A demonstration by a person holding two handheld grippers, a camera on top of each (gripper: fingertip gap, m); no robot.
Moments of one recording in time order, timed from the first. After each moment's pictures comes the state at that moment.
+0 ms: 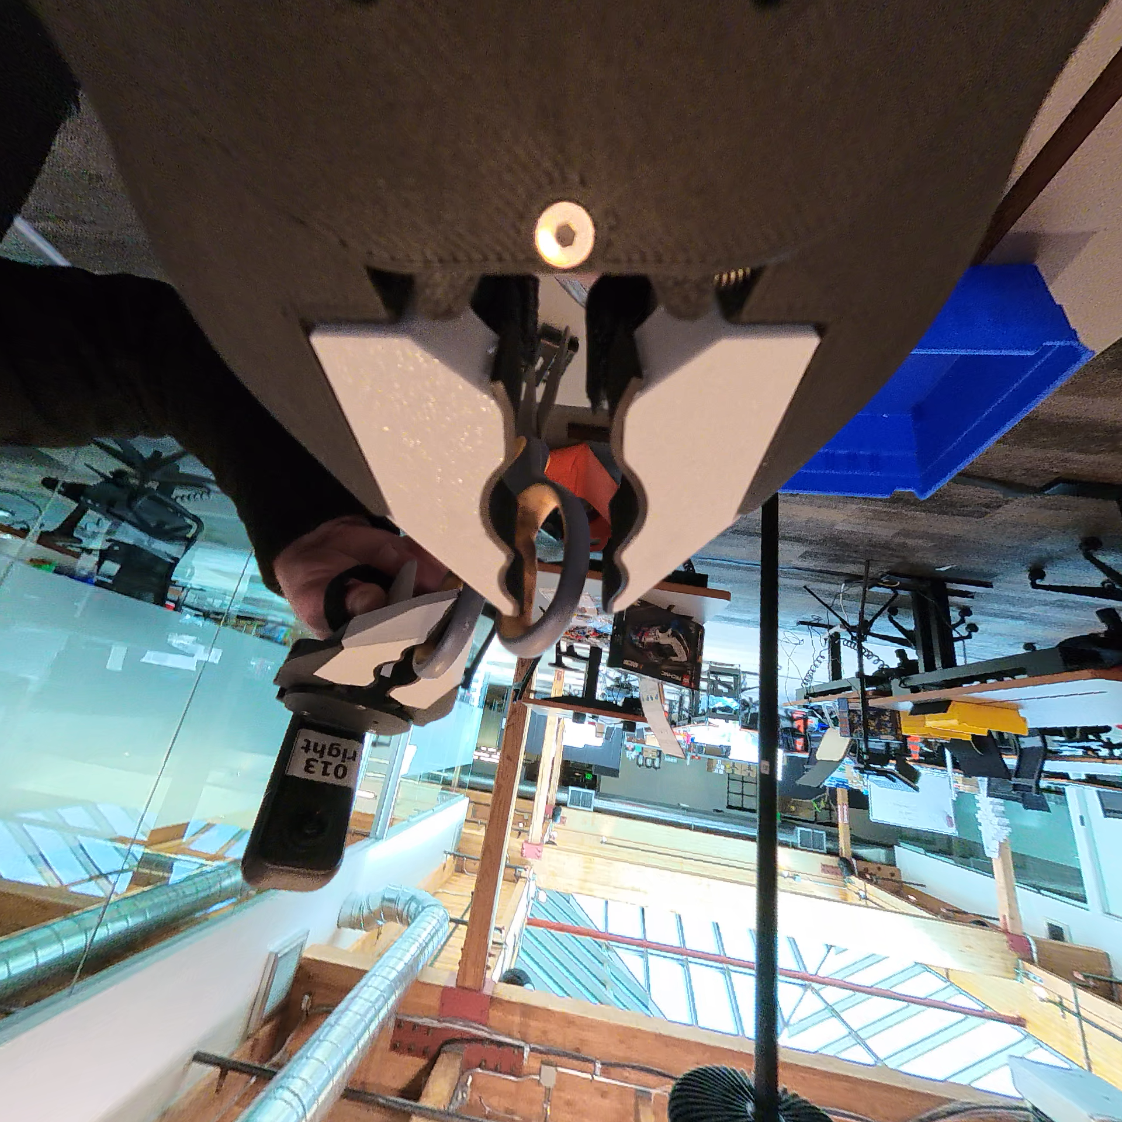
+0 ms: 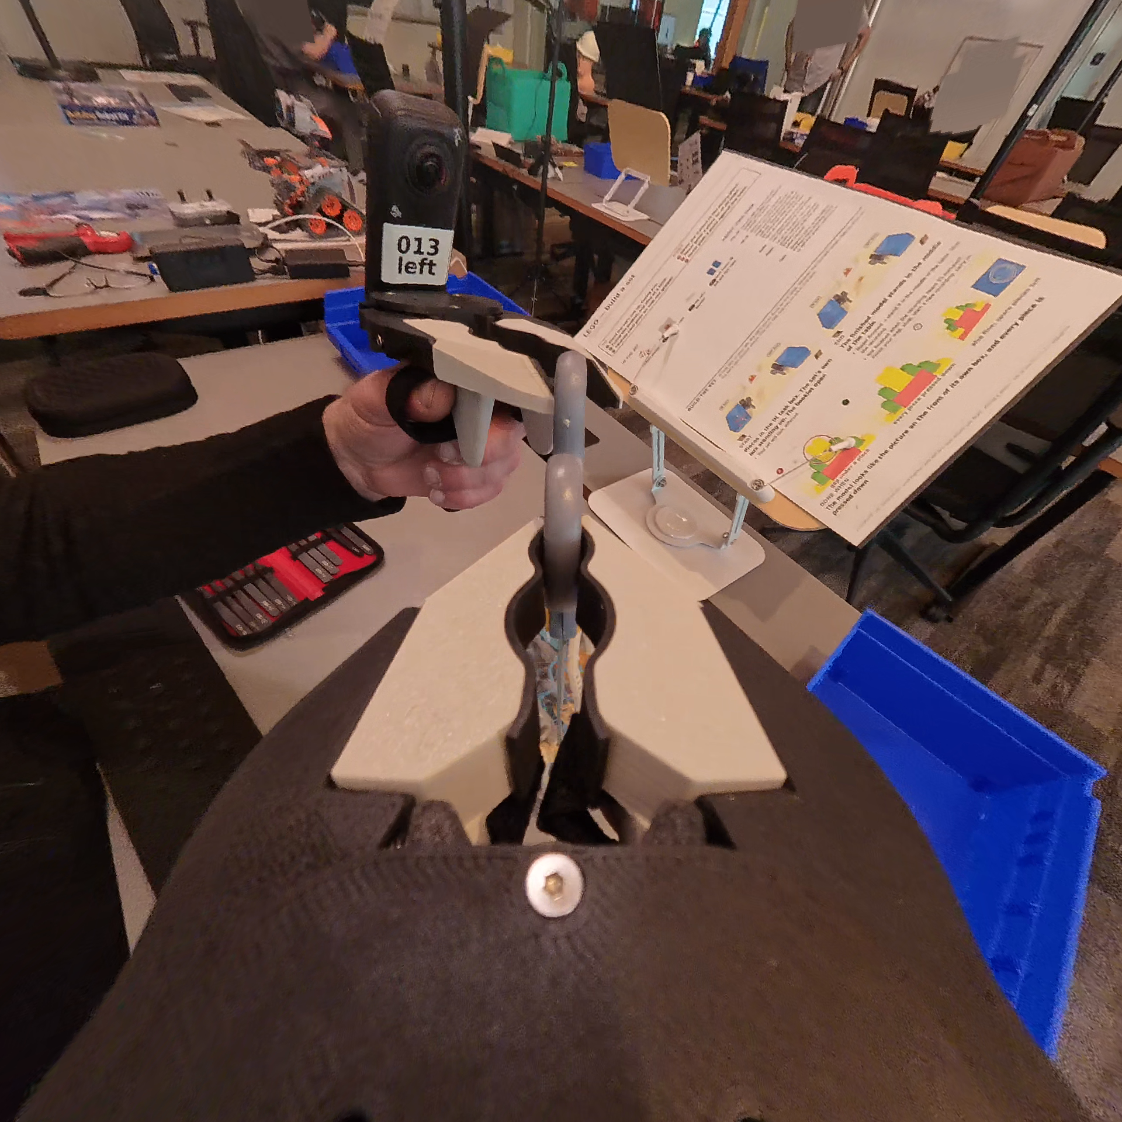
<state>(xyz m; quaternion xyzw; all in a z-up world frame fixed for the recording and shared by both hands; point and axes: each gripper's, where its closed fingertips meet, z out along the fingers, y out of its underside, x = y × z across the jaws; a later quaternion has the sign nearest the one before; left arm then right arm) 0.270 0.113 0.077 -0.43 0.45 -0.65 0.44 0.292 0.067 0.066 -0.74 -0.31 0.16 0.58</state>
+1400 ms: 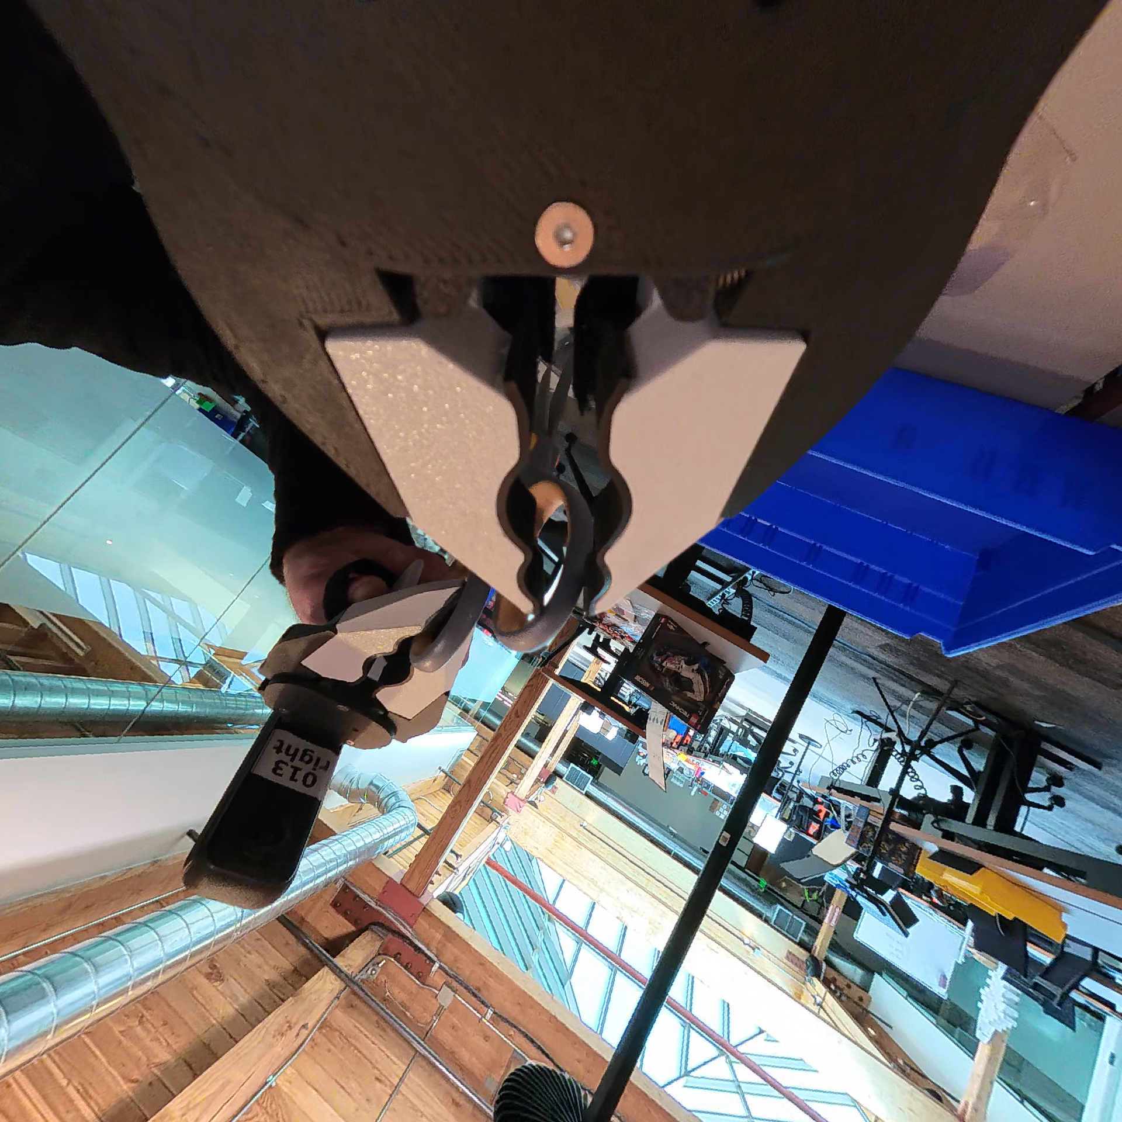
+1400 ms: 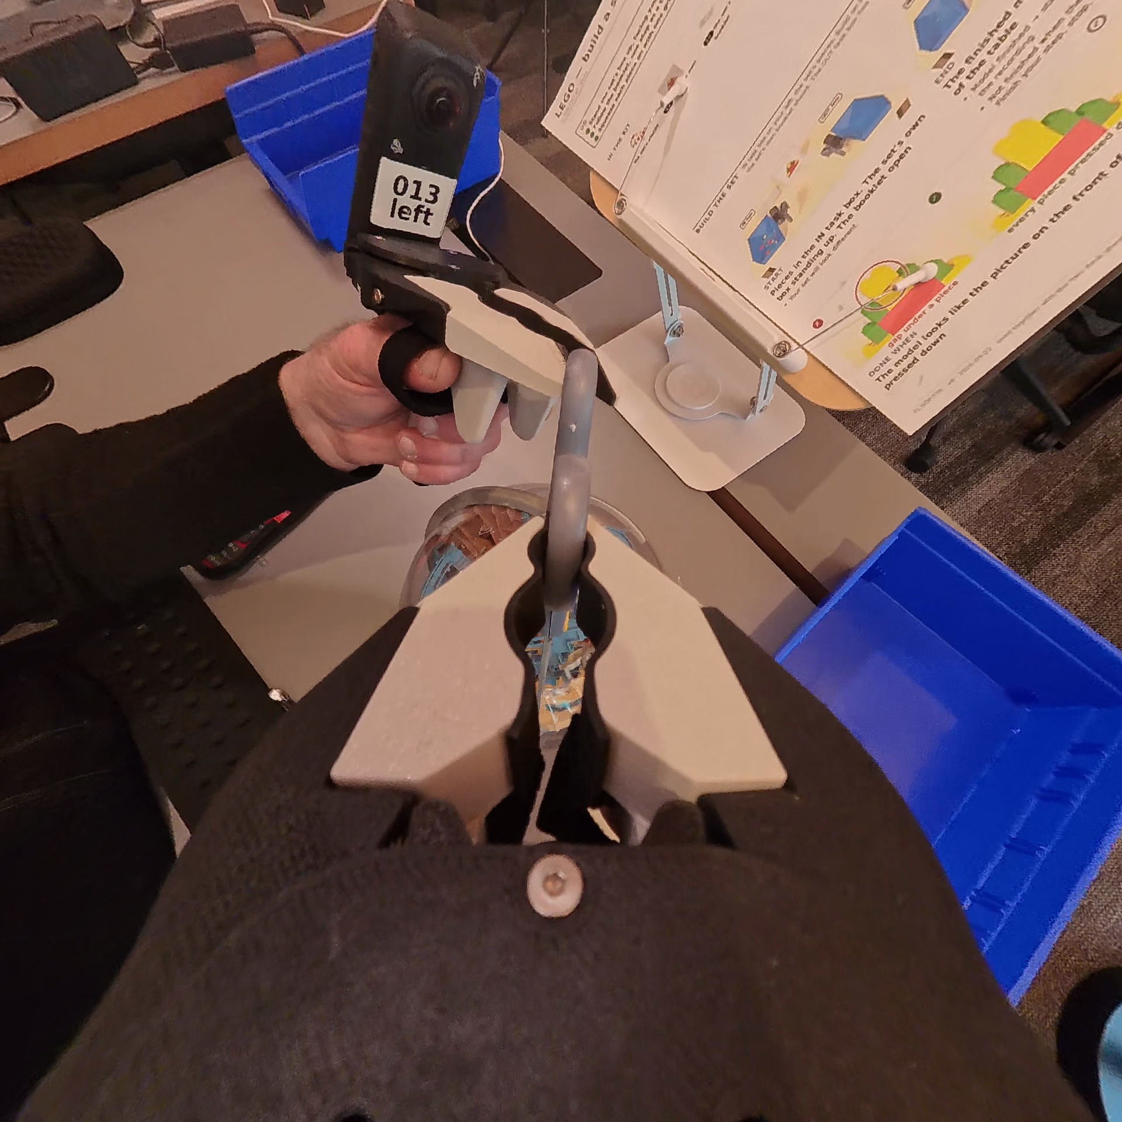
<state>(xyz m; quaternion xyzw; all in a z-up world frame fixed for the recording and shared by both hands) 0.289 0.188 0.013 -0.51 0.33 -0.72 0.32 0.304 0.146 0.017 -0.84 -0.31 0.17 0.42</state>
